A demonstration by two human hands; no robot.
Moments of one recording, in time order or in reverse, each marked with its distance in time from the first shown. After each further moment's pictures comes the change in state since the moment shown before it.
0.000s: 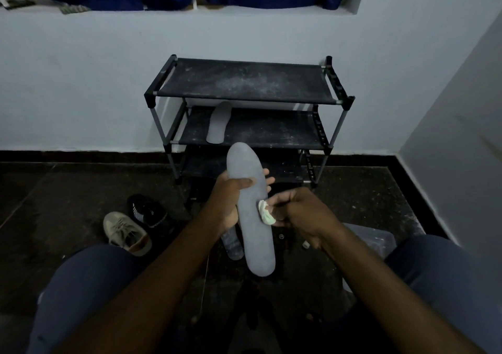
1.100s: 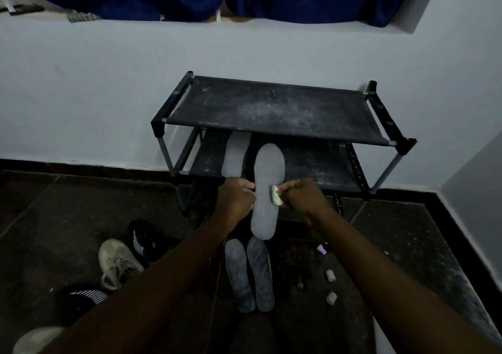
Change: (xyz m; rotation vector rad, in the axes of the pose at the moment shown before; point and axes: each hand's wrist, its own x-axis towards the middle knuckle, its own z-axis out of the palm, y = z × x) left_hand 0.165 0.042 -0.079 0.808 0.472 0.064; right_hand 0.234 -0.028 -0.016 -0.175 0.270 -0.038
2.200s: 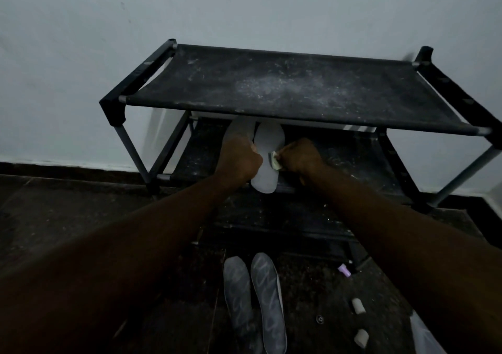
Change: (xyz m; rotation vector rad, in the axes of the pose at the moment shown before) left_hand 0.158 0.007 0.021 0.445 0.152 0.392; right_hand 0.205 0.006 0.043 -0.324 0.125 -0.127
